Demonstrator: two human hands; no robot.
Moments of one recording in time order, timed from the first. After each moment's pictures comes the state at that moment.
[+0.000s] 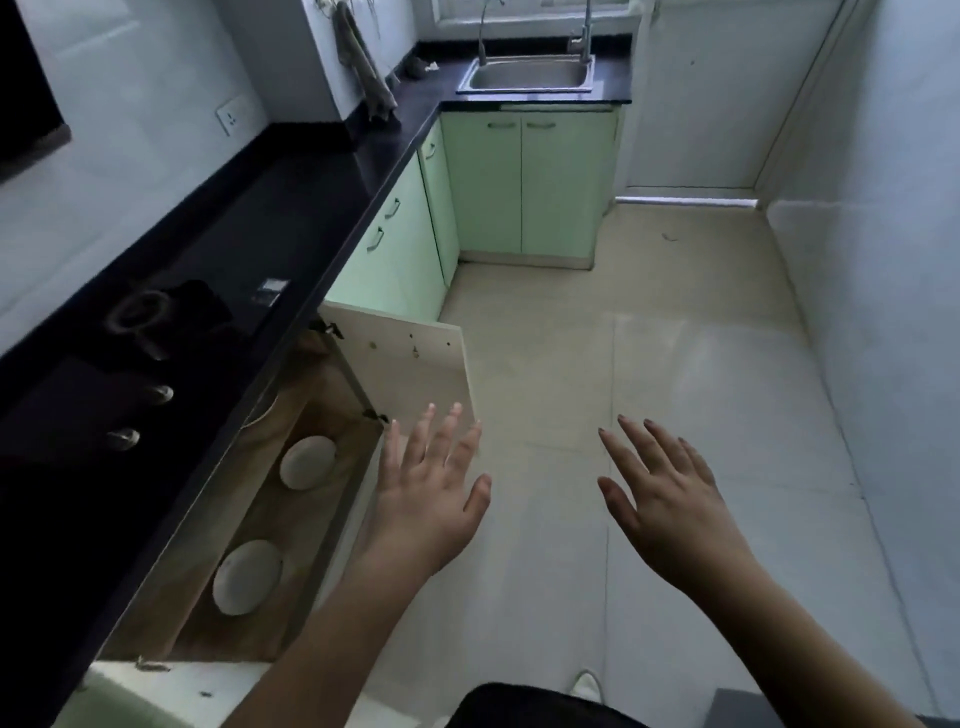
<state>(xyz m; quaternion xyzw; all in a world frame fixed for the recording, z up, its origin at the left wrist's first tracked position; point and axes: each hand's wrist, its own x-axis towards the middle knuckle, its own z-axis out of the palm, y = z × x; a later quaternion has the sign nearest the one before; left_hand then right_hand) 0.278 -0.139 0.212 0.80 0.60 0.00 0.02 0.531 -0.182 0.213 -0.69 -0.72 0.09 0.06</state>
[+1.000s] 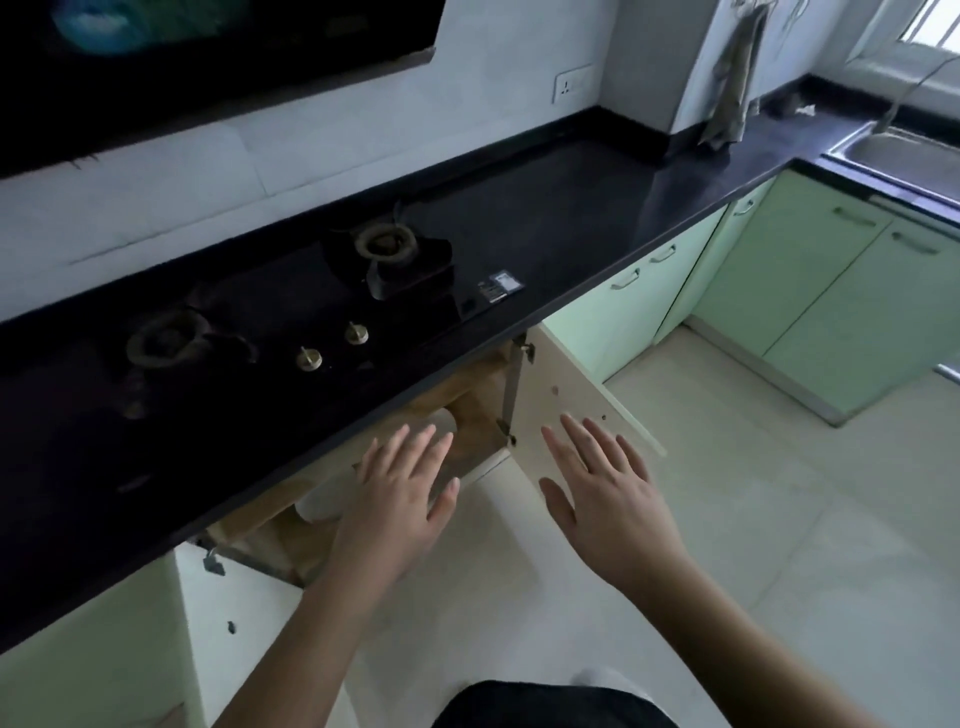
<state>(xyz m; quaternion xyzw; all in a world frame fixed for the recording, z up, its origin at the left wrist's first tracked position) 0.093 -0.041 0.169 0.56 0.82 0.09 0.07 0.300 0.086 0.215 -0.35 -0.93 0.08 0.01</state>
